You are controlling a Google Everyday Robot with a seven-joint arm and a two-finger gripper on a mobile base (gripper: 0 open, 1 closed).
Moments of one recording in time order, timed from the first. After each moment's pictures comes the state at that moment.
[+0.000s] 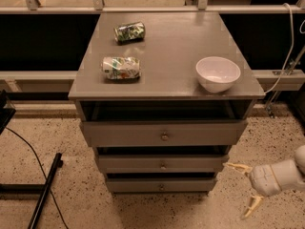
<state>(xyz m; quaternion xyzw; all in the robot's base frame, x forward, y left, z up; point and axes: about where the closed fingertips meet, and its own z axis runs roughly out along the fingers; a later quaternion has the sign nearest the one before) 0.428 -0.283 0.521 -0.68 0.59 0.27 0.33</state>
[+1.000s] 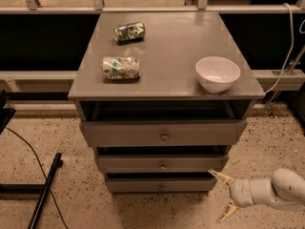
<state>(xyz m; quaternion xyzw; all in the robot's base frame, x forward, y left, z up) 0.447 -0.238 0.430 -0.67 0.58 0.22 0.41</state>
